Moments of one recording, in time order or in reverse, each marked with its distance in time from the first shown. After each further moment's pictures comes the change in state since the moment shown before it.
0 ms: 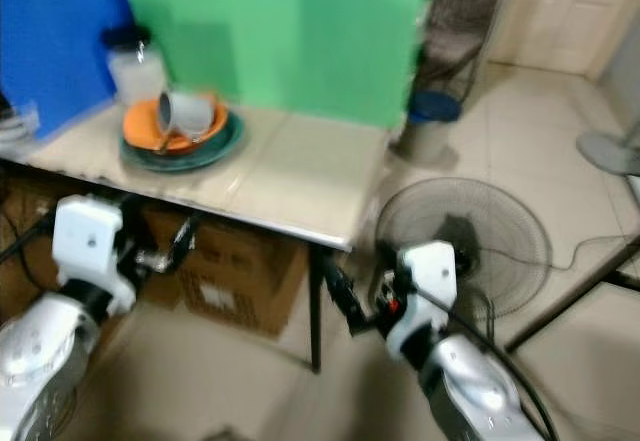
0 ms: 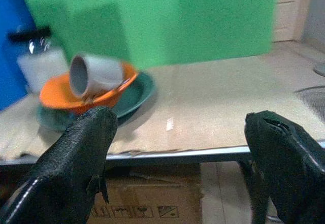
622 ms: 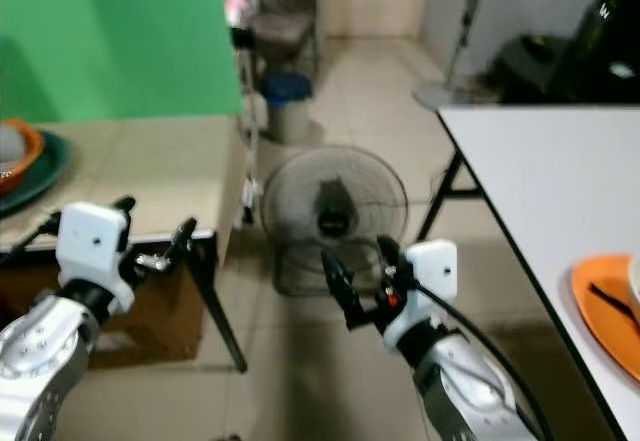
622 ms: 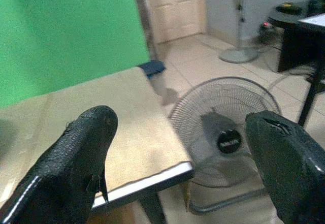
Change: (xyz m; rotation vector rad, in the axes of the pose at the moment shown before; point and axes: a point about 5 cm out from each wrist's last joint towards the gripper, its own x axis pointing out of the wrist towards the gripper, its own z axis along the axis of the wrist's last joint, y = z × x) left arm 0.003 0.000 -0.009 0.006 0.050 0.019; right arm -0.004 -0.001 0.007 0.012 -0.046 -0.058
